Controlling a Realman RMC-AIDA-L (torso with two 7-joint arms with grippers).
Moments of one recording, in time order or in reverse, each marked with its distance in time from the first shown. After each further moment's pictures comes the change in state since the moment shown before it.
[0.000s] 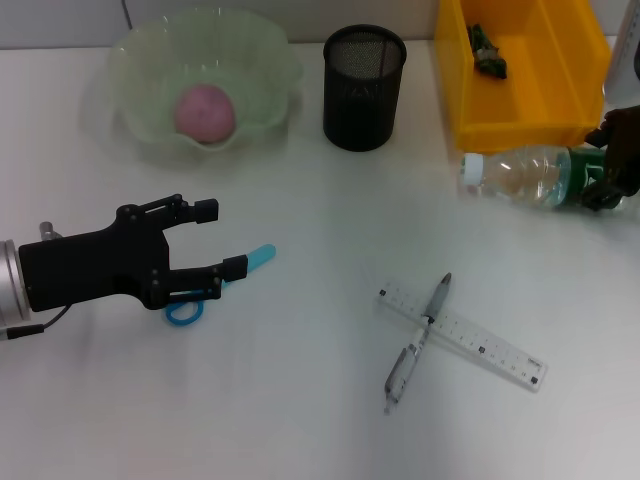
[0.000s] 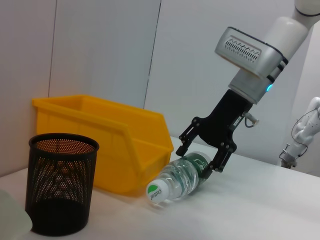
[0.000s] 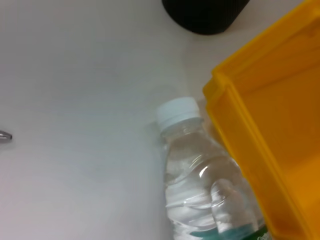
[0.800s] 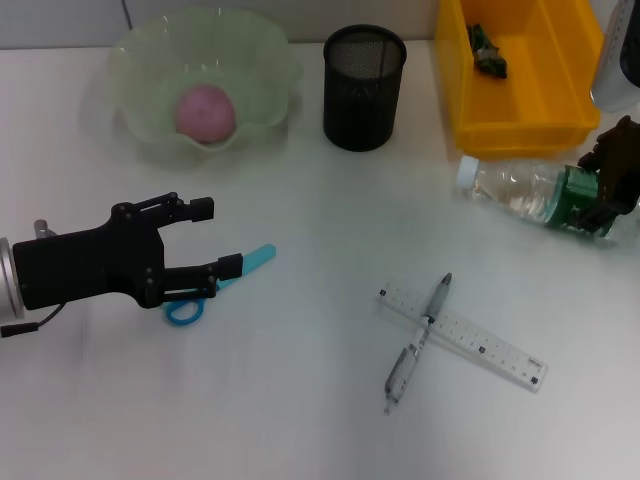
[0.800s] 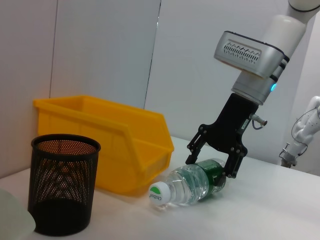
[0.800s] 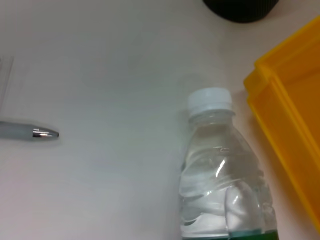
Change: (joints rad) left arm -0.001 0.009 -0.002 0.000 0.000 0.007 -0.001; right arm 0.049 -0.008 -0.002 0.039 -0.032 -0.098 0.053
